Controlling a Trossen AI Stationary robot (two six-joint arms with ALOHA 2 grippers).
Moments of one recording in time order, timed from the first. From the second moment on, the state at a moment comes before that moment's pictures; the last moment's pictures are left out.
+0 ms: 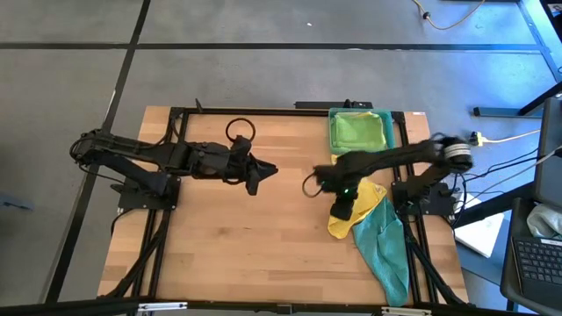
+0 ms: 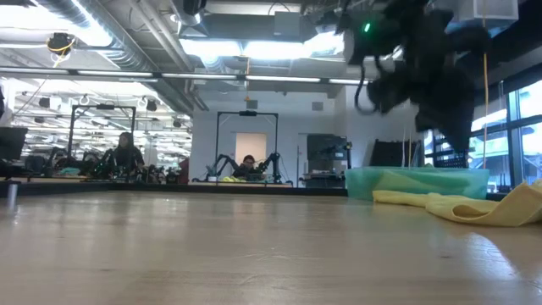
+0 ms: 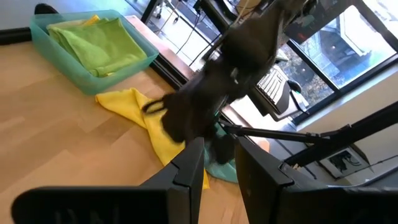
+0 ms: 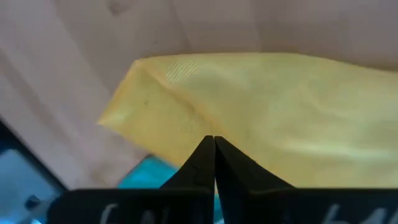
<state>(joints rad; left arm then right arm) -0.14 1.24 1.15 -0.22 -0.31 -0.80 -0.01 1.62 1.06 -1.05 -0.33 0.39</state>
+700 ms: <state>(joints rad) -0.21 1.24 1.15 -0.22 -0.31 -0.81 0.14 1.92 1.29 -0.17 -0.22 0.49</state>
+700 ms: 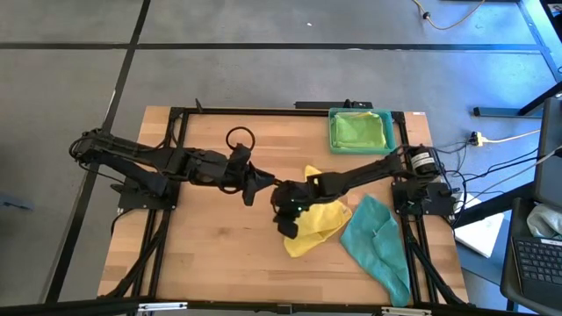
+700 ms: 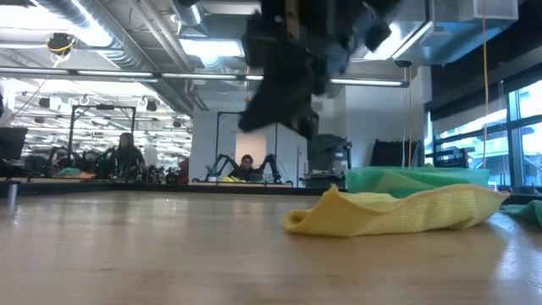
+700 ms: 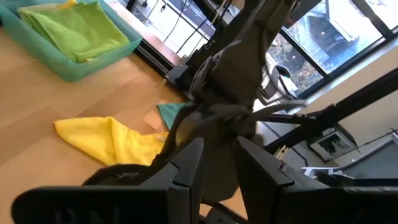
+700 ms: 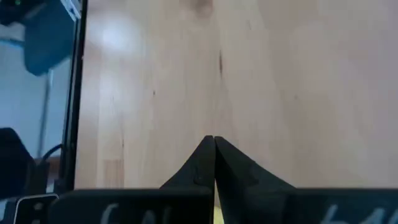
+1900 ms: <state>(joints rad) -0.28 1.77 1.38 -0.11 -0.10 -0.56 0.18 1.04 0.74 -0.77 -0.17 1.07</state>
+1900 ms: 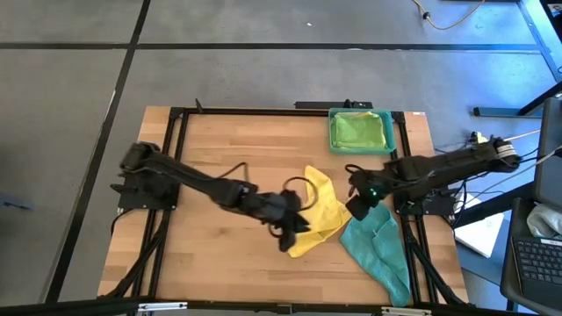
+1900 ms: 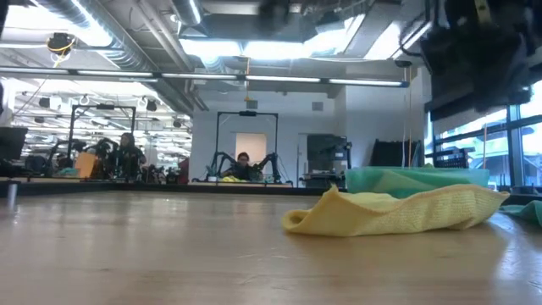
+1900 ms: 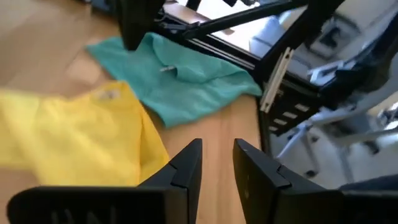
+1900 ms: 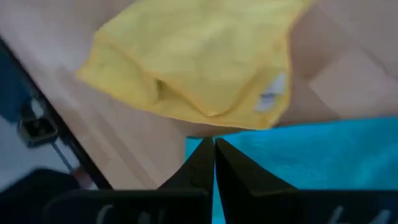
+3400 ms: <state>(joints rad) -0.13 2.27 1.62 0.24 -0.06 -0.45 0.48 0.77 0.59 -0.70 0.03 1.30</state>
